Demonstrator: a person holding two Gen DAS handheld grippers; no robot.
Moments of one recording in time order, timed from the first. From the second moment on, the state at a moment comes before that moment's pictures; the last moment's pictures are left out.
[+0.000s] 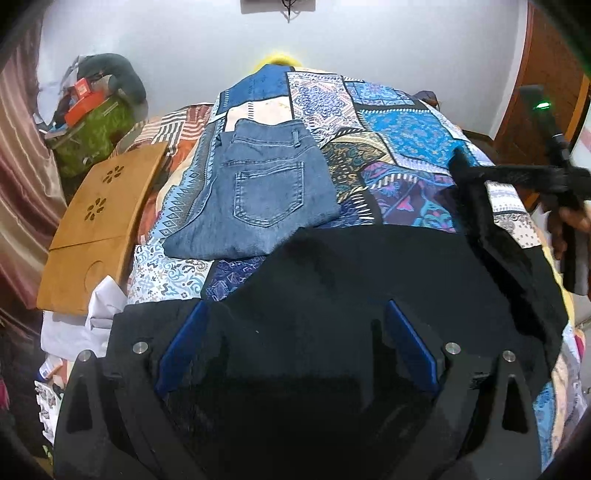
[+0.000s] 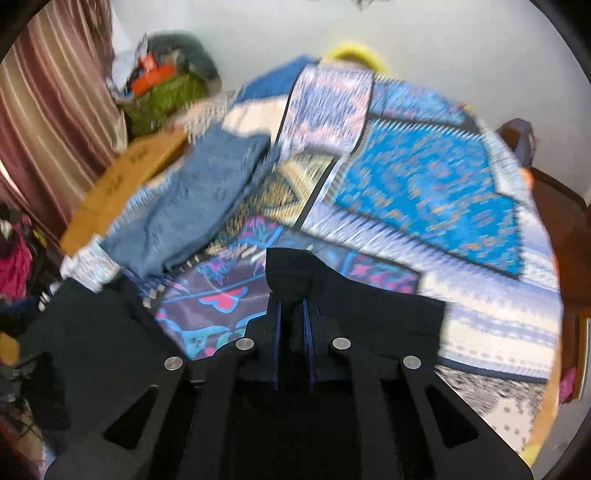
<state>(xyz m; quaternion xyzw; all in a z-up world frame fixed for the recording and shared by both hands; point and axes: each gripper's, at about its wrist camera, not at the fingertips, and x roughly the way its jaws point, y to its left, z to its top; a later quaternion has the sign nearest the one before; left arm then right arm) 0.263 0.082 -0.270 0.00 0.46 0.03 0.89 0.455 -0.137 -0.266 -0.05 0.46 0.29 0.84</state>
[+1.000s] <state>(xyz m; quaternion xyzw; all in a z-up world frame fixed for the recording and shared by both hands) 0.211 0.075 -0.237 0.00 0.45 0.02 0.89 0.303 -0.362 -0.279 -0.03 0.49 0.10 0.87</state>
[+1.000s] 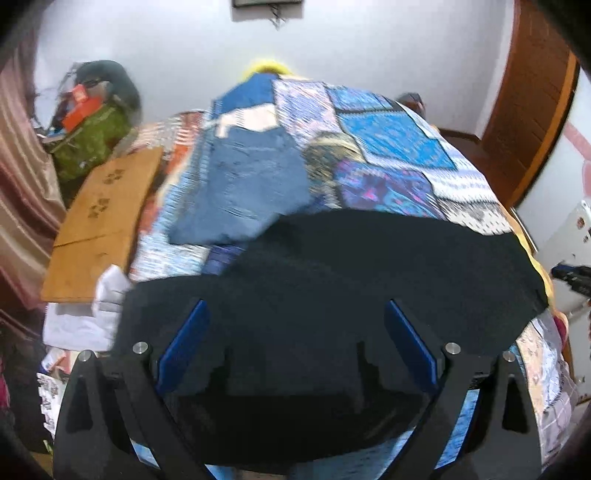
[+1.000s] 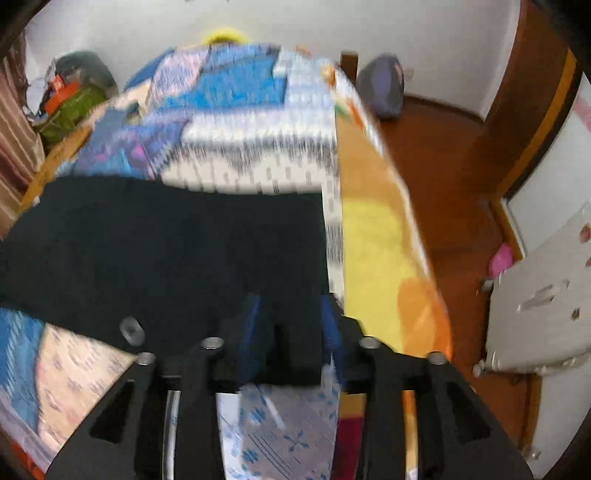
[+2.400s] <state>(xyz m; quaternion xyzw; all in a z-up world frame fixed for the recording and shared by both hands) 0.251 0.269 -0.345 -0.09 0.49 0.07 0.87 0.404 0.064 -0.303 -0.12 0.49 0.42 0.75</state>
